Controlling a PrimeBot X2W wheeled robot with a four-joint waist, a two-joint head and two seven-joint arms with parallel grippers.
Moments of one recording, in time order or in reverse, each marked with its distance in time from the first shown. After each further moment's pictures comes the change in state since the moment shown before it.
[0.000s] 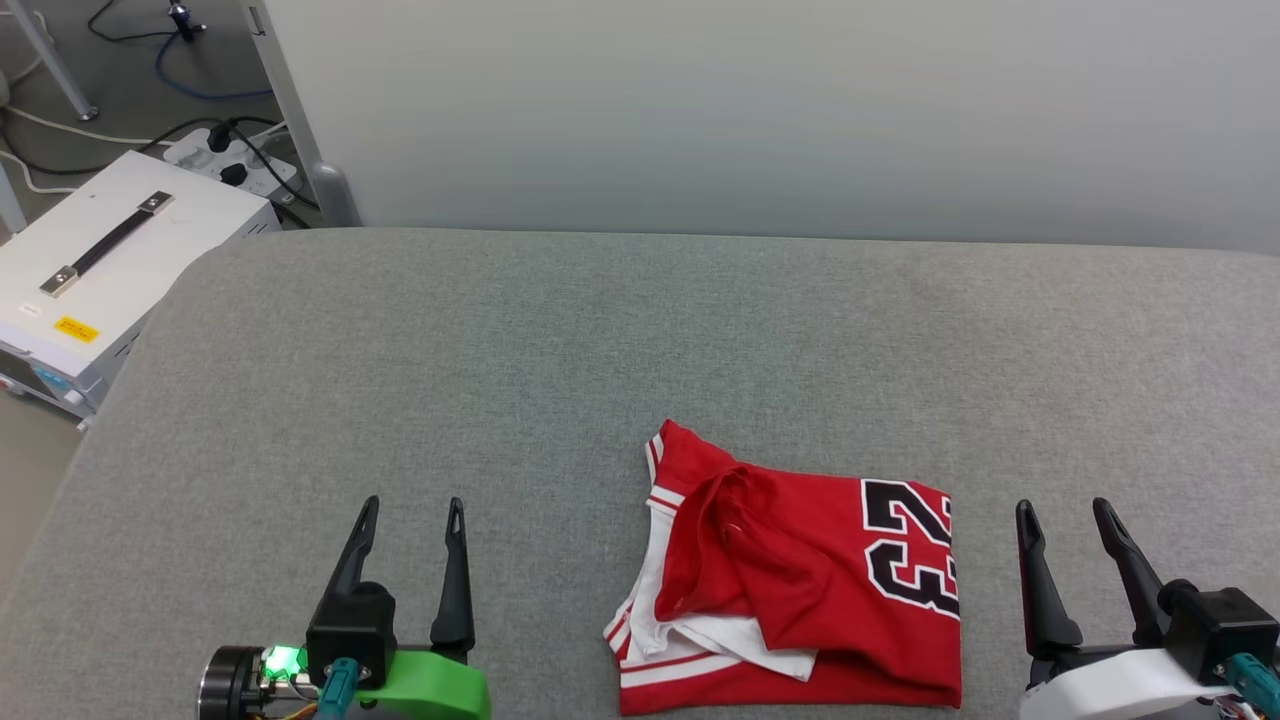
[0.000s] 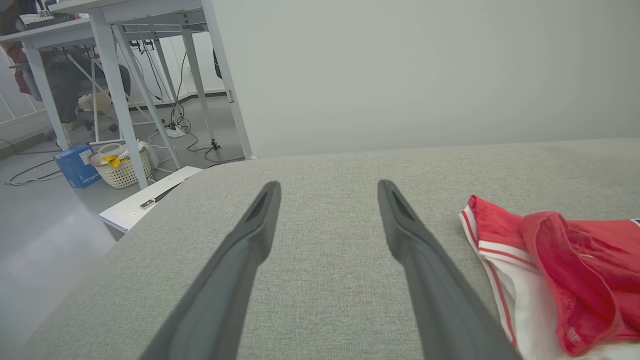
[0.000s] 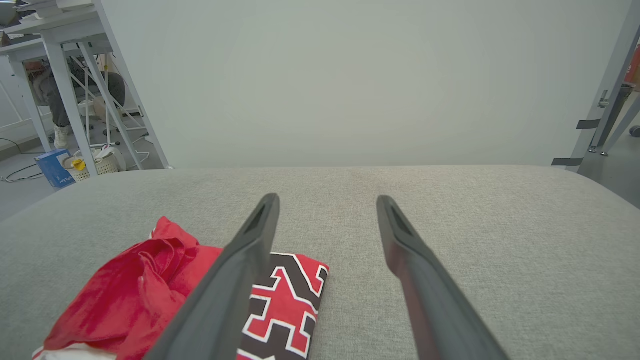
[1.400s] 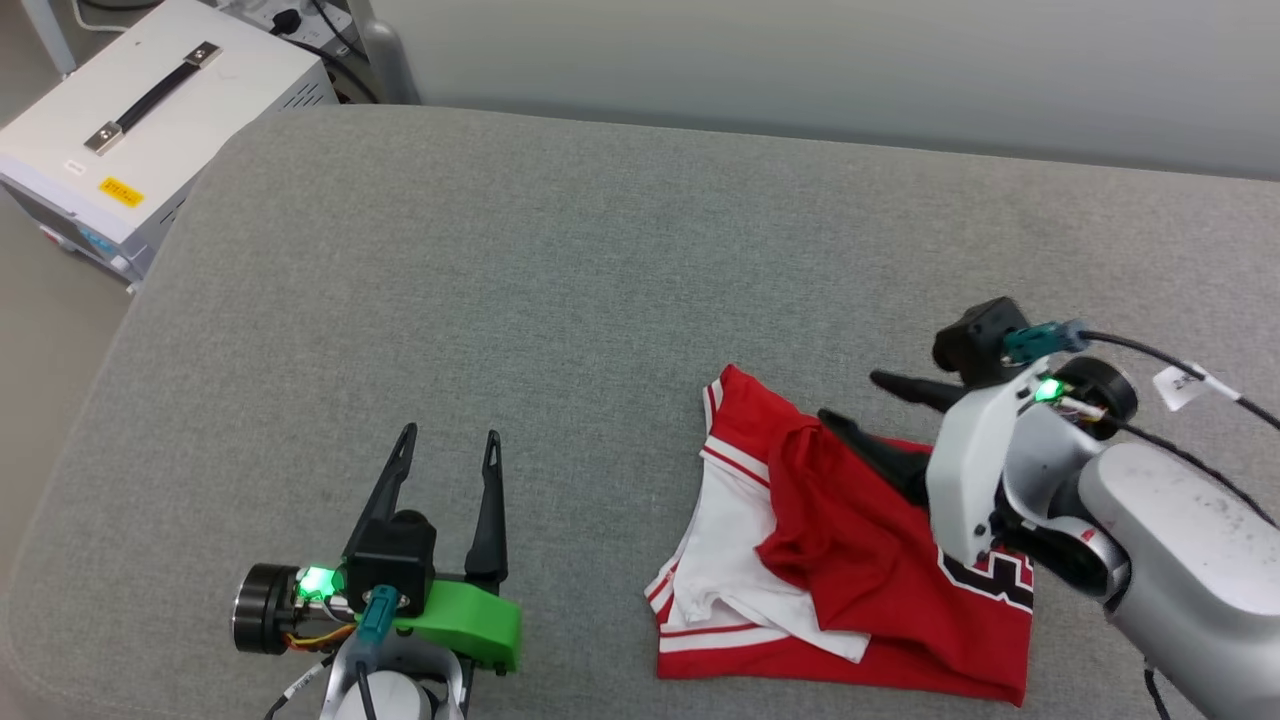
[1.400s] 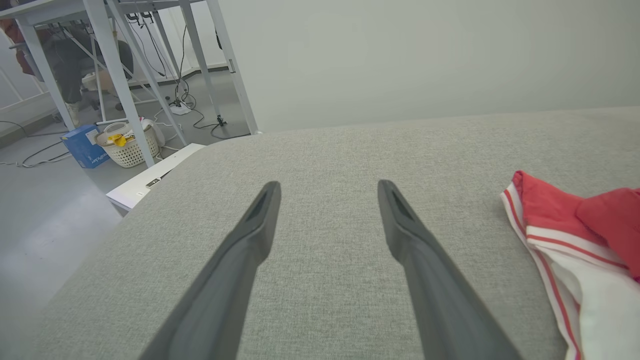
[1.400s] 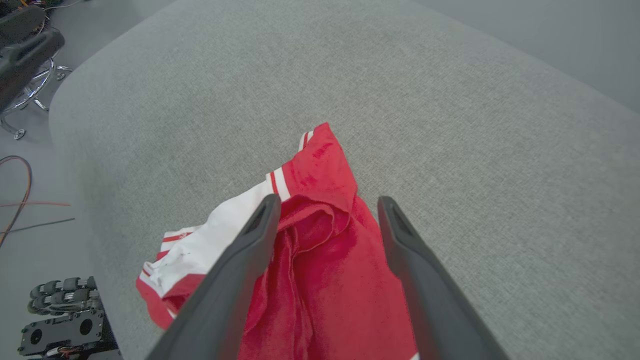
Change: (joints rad) left arm -0.143 -0.003 -0.058 0.071 0.011 0.002 0.000; right arm -0.703 -0.445 0.864 0.179 0.647 0.000 0.525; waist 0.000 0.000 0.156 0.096
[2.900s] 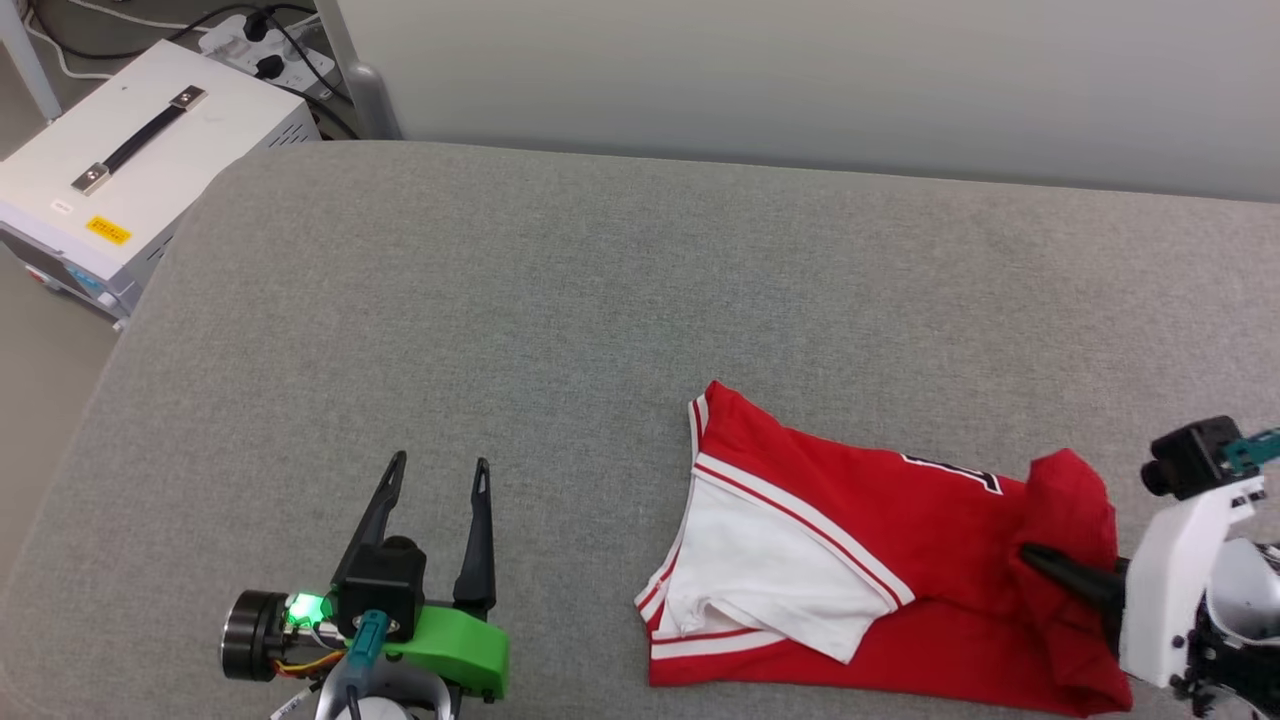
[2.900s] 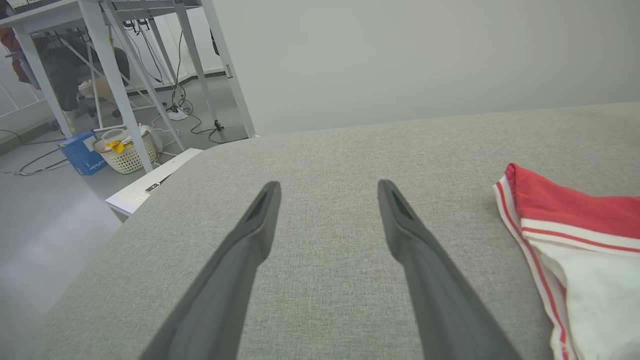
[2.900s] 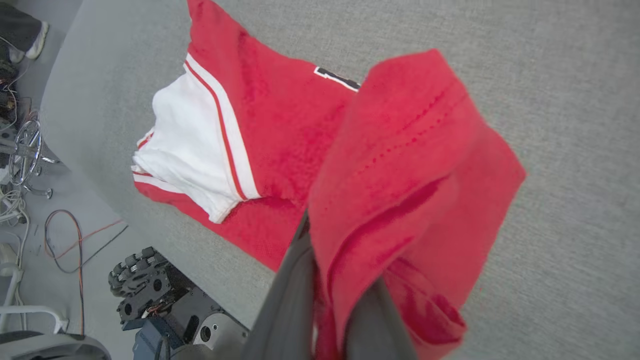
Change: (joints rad) left arm 0.038 0.061 -0.047 -0.012 -0.052 0.044 0.000; right arm 0.499 -0.144 -0.521 -0.268 0.169 0.000 0.365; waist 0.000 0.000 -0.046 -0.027
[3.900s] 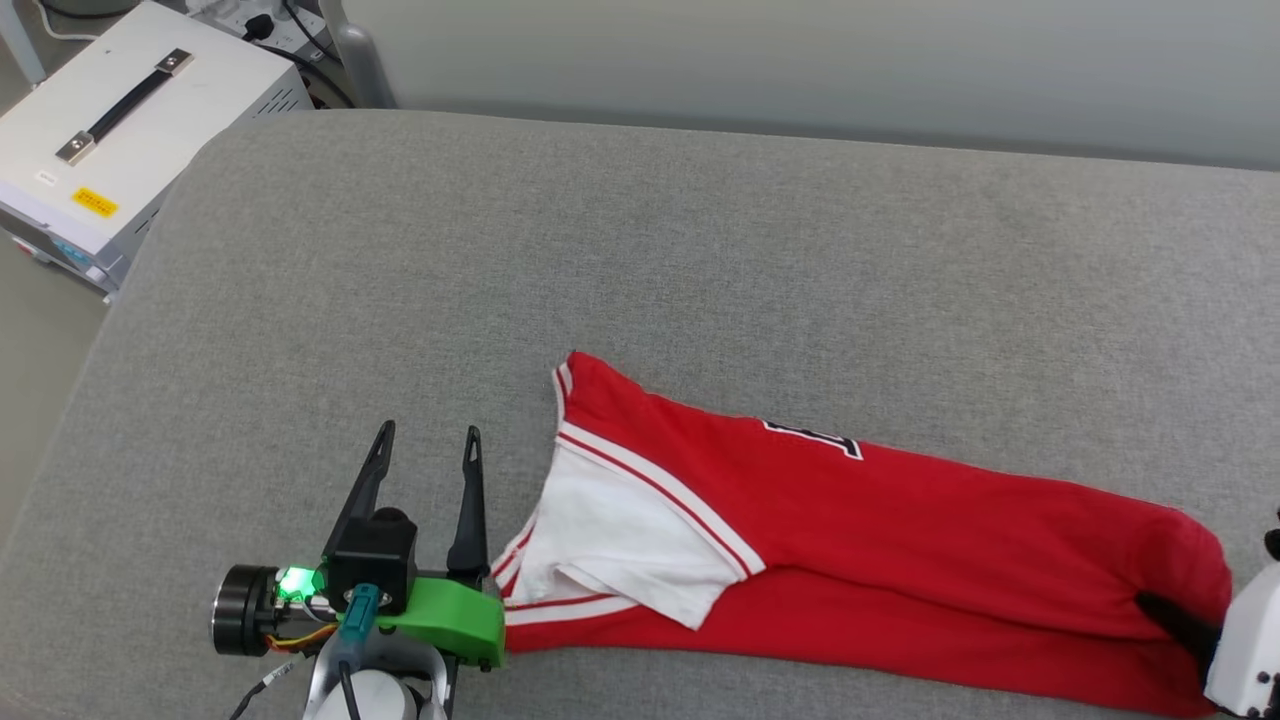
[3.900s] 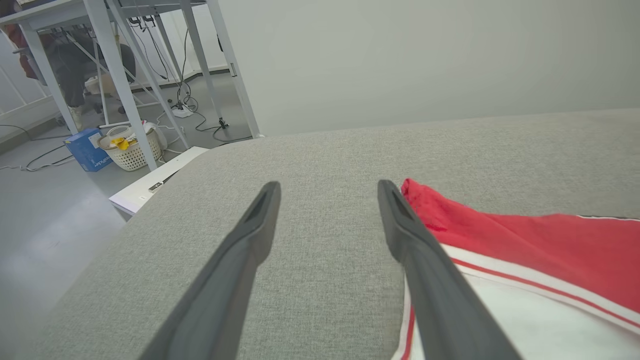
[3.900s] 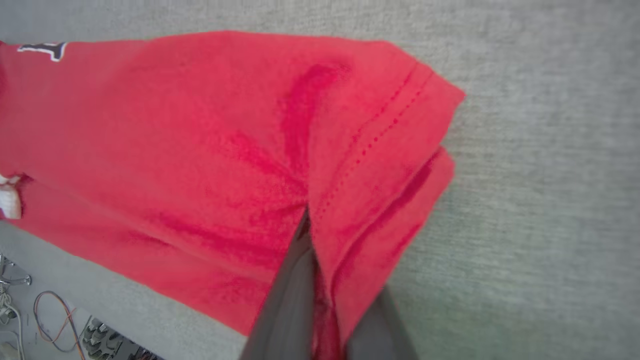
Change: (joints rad) left arm -0.065 0.084 -0.113 -0.021 -0.117 0.121 0.000; right arm 0.015 0.018 -0.036 0.360 0.032 0.001 -0.205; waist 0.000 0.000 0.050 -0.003
